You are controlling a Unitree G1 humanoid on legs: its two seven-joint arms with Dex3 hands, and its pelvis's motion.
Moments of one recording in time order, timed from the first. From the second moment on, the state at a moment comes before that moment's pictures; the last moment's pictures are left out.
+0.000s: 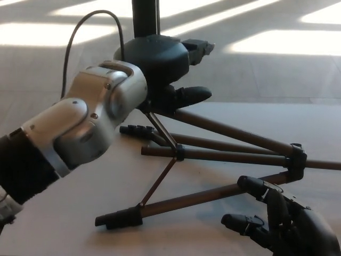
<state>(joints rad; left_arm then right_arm) -1.15 0.65 -0.90 0.10 0.34 0.43 -0.28 0.14 -0.08 0.00 -0.44 0.54 0.56 -0.01</state>
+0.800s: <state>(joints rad) -1.27 0.54 -1.32 0.38 0.62 0.42 -0.29 0.15 -0.02 -0.01 -0.43 0.52 0.57 -0.06</state>
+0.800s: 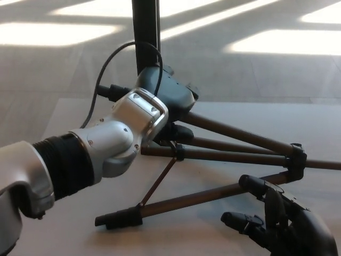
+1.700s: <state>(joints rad) -1.25 0.41 -1.30 0.60 0.86 0.30 -0.08 0.12 0.02 -0.05 -0.40 0.48 0.60 -0.16</state>
